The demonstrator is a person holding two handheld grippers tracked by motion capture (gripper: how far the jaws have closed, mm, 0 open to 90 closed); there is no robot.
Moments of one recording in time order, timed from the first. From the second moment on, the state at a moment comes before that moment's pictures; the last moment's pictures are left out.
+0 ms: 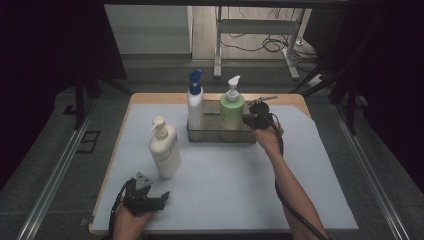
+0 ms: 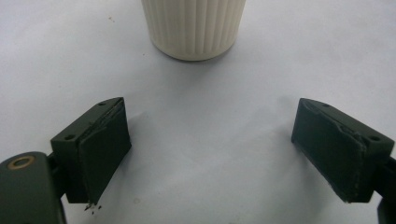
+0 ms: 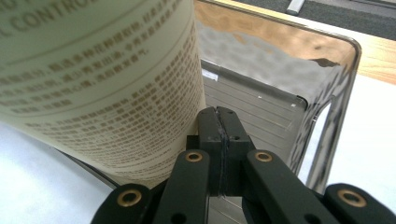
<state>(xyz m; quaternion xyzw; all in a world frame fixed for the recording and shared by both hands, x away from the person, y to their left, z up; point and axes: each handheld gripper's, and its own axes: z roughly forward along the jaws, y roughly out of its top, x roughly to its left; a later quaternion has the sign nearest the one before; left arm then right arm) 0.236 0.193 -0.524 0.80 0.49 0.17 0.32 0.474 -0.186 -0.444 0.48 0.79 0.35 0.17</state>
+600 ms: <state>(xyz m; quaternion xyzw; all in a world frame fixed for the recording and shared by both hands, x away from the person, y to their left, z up) 0.236 0.193 -0.524 0.80 0.49 0.17 0.32 0.475 -0.164 -0.453 0.47 0.80 0.34 0.16</state>
